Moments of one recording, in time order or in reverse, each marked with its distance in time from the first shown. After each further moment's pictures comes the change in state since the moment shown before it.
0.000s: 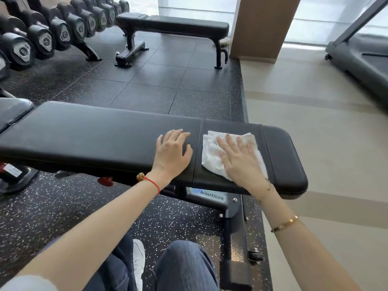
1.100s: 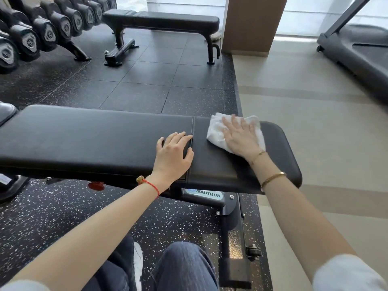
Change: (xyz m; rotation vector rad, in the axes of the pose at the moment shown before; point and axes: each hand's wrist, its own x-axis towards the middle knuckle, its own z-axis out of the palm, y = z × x) left_hand -0.002 0.016 0.016 0.000 -0.062 0.040; right_hand 0.069 0.034 -0.016 0.012 -0.030 0.139
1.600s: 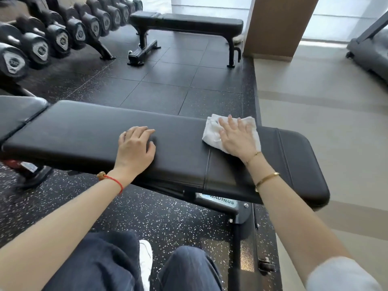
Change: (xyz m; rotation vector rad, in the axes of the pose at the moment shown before) left_hand -0.007 -0.117 -0.061 0.217 0.167 -0.148; right_hand 0.024 -0.062 0.008 0.021 -0.032 -0.095
